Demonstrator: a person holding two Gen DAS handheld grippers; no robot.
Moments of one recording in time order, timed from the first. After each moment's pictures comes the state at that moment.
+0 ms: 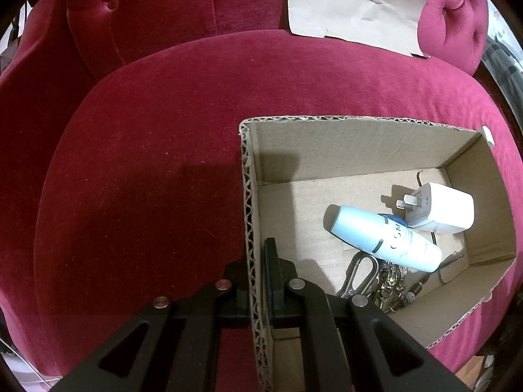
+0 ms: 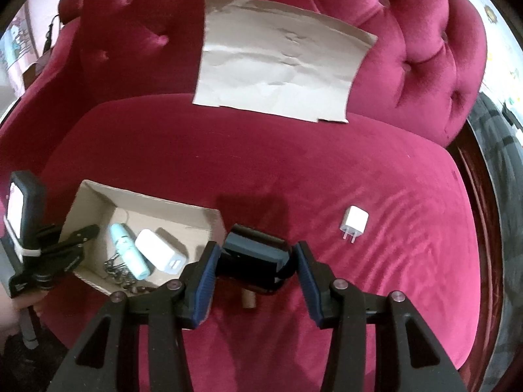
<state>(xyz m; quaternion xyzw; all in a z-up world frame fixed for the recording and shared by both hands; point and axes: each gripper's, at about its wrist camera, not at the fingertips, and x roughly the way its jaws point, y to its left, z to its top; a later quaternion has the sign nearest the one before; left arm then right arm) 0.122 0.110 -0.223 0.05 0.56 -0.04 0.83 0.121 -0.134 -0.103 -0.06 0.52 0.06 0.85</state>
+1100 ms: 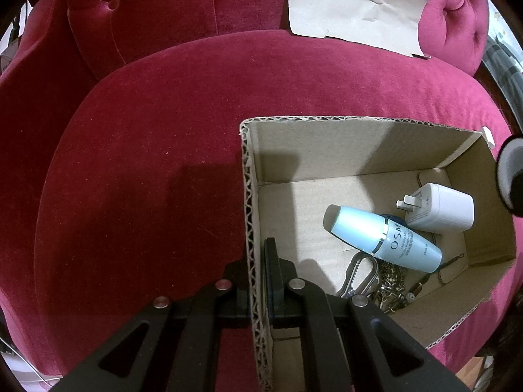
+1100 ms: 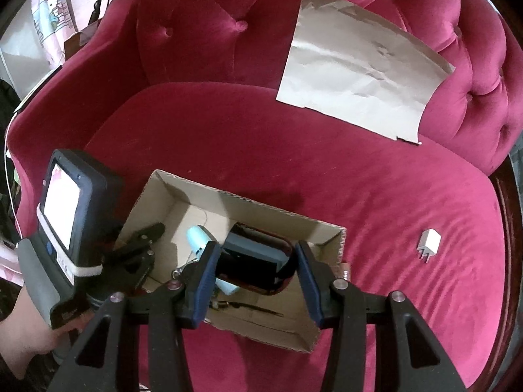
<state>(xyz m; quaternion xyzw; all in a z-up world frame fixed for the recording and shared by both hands) 0.122 0.111 -0.223 0.05 0.55 -0.04 0.83 0.123 -0.034 -0.116 -0.07 0.53 0.14 0.84</state>
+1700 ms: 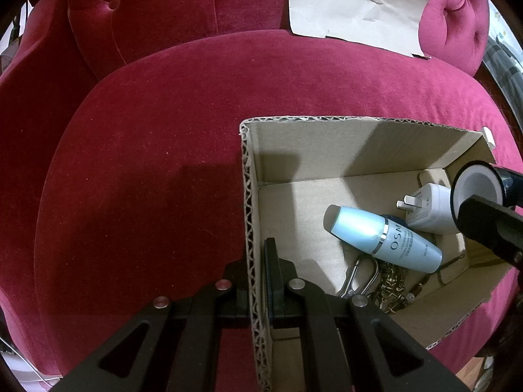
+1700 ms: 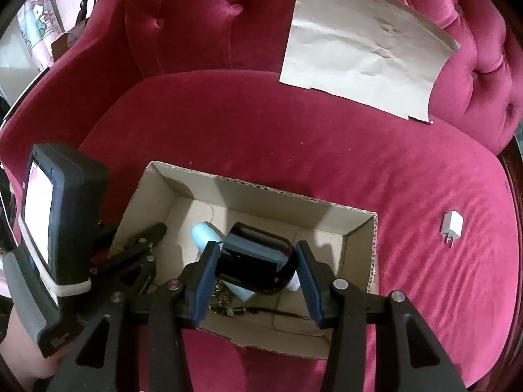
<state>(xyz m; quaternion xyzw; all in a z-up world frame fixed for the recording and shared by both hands) 0.122 0.111 -0.223 0.05 0.55 -0.04 0.83 0.127 -0.021 -0.142 -0.04 0.54 0.13 0.83</state>
